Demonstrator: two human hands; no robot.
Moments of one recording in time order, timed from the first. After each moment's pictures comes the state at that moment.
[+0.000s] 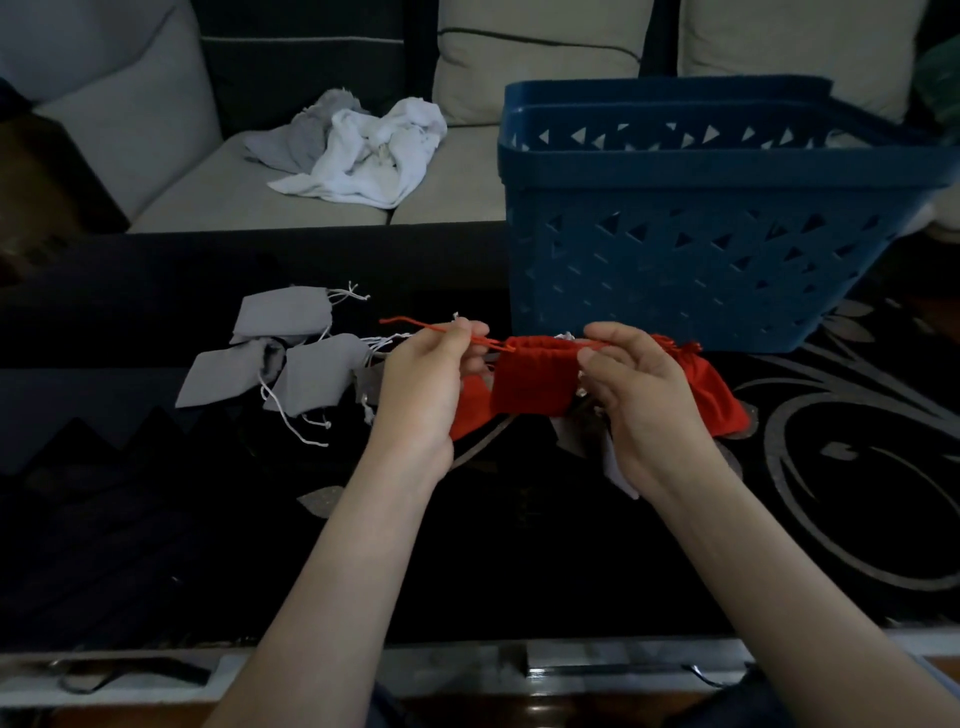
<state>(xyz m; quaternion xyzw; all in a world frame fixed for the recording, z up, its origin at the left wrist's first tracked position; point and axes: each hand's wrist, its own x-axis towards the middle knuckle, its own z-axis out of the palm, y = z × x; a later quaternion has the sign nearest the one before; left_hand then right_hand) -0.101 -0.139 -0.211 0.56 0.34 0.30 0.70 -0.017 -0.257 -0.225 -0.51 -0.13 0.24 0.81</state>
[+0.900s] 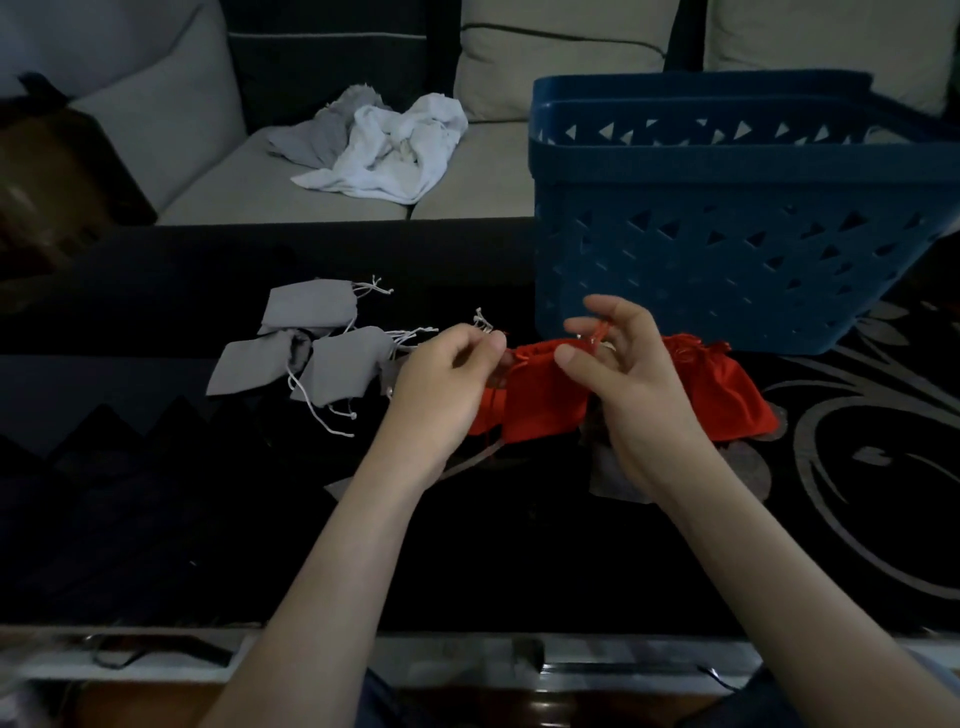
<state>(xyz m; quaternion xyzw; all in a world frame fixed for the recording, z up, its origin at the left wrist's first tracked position) -0.122 -0.130 -0.217 0.75 0.28 0.26 0.55 -0.026 -0.244 -0.230 -0.56 -0.26 0.22 0.76</state>
